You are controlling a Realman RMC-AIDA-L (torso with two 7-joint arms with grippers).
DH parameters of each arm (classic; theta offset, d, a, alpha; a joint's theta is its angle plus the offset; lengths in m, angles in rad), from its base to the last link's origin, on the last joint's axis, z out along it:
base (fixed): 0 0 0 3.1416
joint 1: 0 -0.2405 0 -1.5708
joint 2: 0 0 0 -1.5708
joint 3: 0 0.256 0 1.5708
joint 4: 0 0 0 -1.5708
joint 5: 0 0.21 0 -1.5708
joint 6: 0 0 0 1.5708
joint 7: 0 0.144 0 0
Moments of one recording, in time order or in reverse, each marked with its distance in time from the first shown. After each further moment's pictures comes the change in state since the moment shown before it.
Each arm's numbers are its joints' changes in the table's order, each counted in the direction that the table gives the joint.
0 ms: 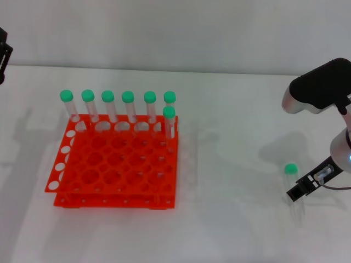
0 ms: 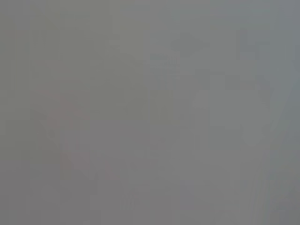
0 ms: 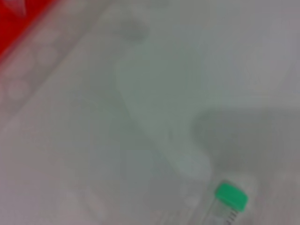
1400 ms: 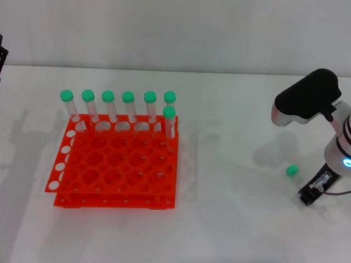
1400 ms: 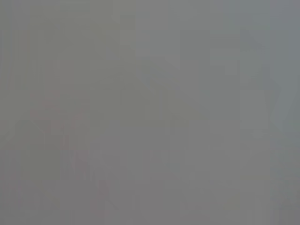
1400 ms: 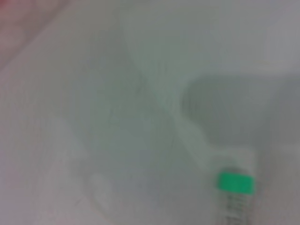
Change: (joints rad) left arm -0.011 0.000 -0.002 -0.002 -0.007 0.000 -0.001; right arm -0.100 0.002 -0.035 -0.165 0.002 0.009 -0.054
